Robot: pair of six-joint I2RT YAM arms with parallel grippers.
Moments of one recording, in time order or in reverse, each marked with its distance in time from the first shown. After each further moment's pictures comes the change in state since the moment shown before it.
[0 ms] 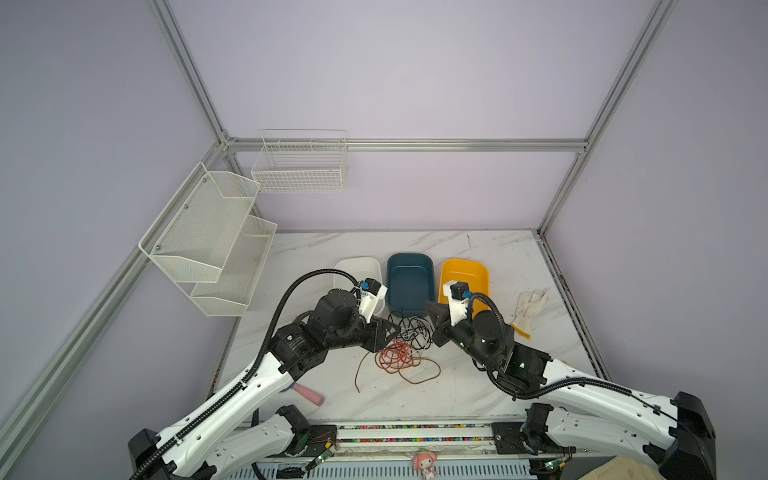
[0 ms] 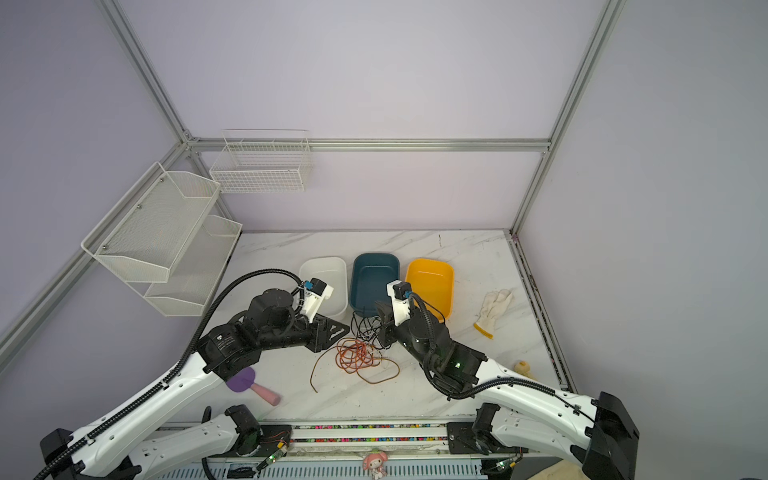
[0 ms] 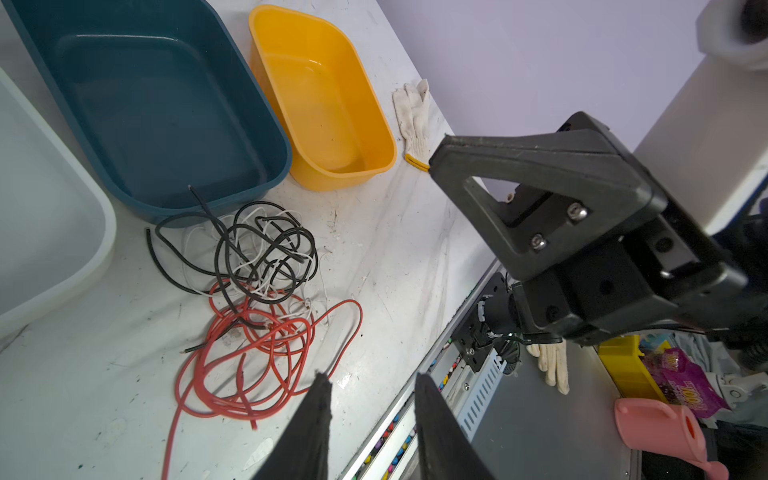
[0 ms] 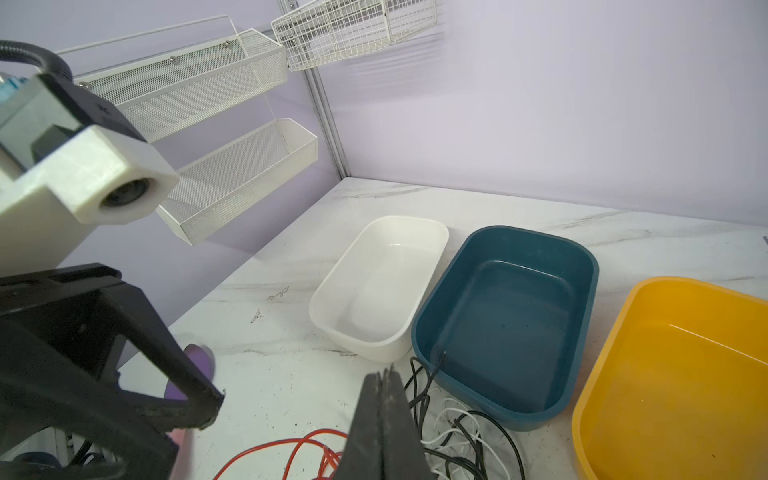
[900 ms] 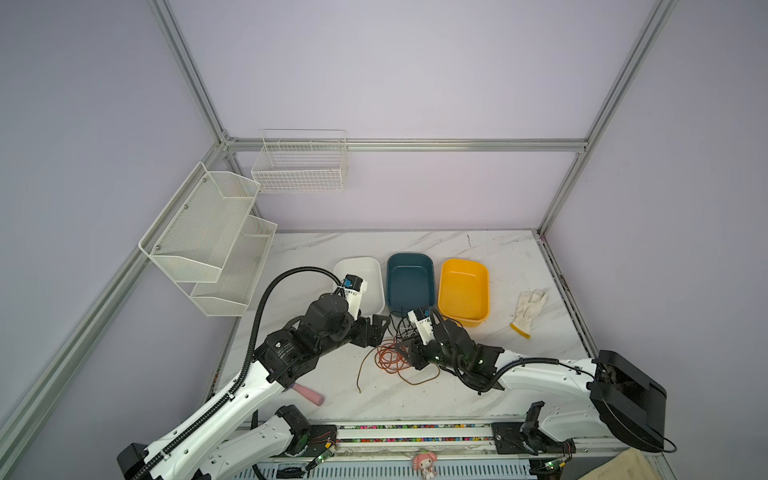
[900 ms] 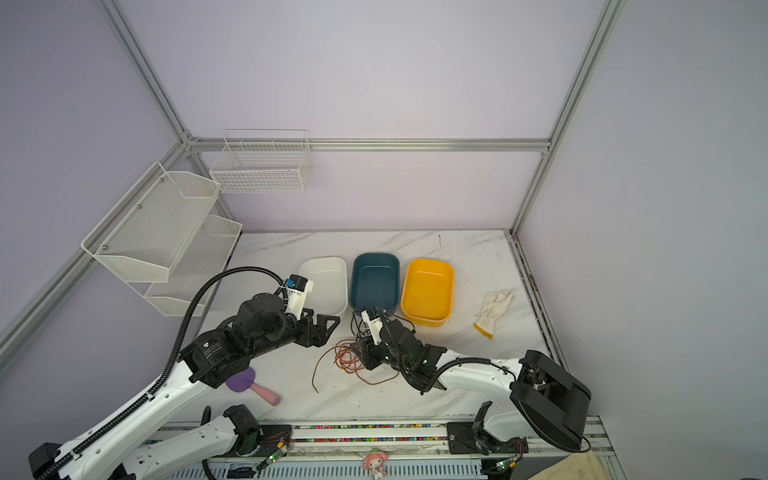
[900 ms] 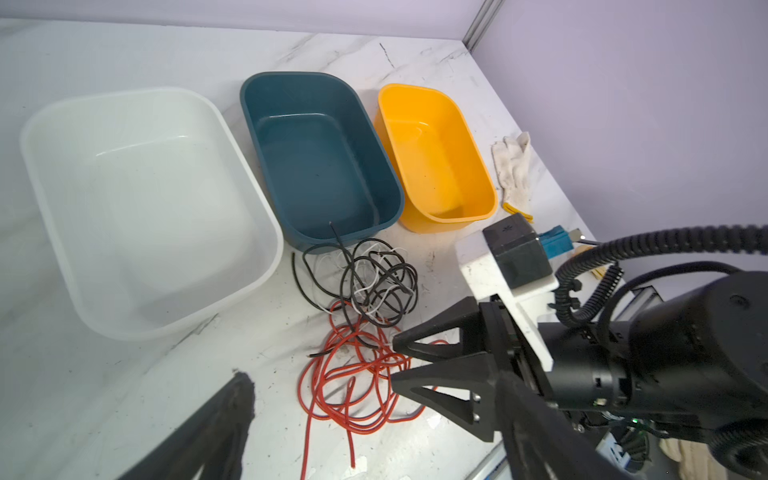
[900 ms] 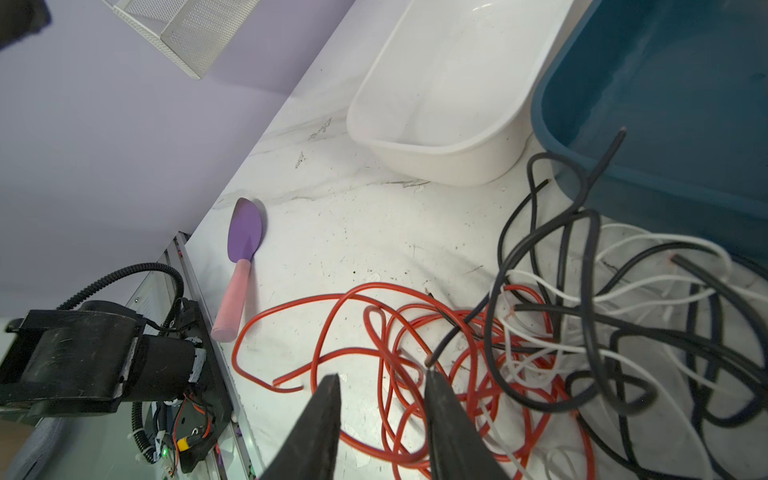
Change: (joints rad) left arm 0.007 -0.064 -0.002 -0.073 -0.348 0.072; right arm 0.000 0.350 -0.094 0.135 -0.380 0.278
